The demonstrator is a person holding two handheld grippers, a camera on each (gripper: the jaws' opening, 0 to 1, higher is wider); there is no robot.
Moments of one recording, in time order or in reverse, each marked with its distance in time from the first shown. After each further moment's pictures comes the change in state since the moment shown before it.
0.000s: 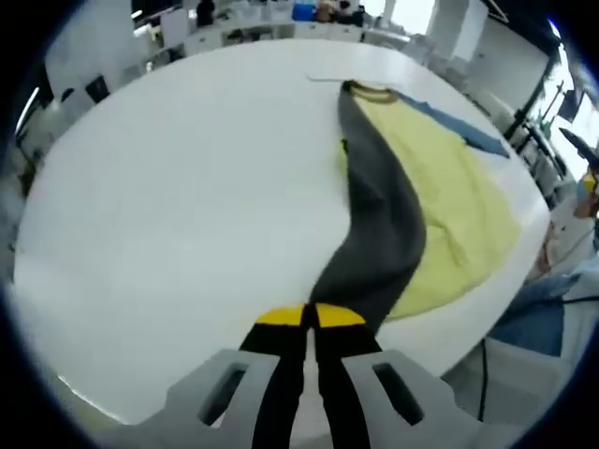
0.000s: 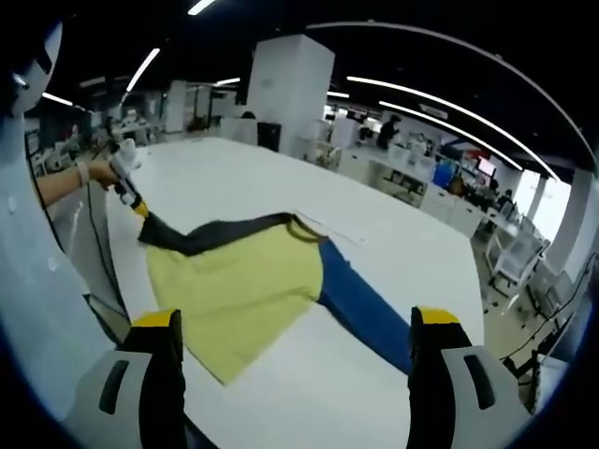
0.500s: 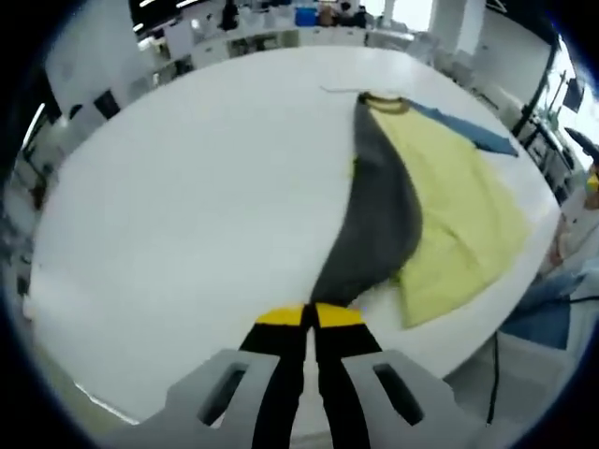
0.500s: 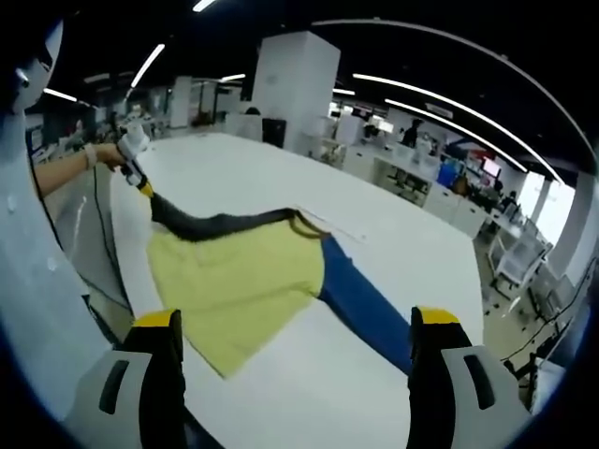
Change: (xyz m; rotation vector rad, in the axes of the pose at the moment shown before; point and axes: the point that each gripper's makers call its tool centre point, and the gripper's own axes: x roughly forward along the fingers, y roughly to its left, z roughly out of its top) left arm -0.017 0.036 0.019 0.056 0.013 0.072; right arm -0.006 -0.001 -0.004 -0.016 0.012 0.021
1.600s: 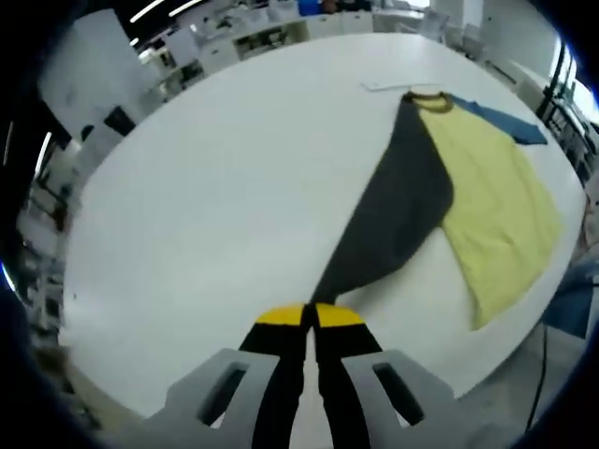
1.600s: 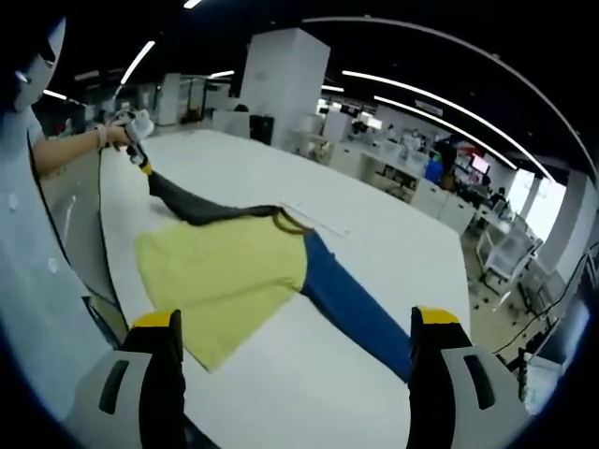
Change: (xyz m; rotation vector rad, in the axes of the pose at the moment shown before) left arm 0.010 0.104 0.043 0.088 0.063 0.135; right arm -0.007 -0.022 -0.001 0.007 0.021 -0.060
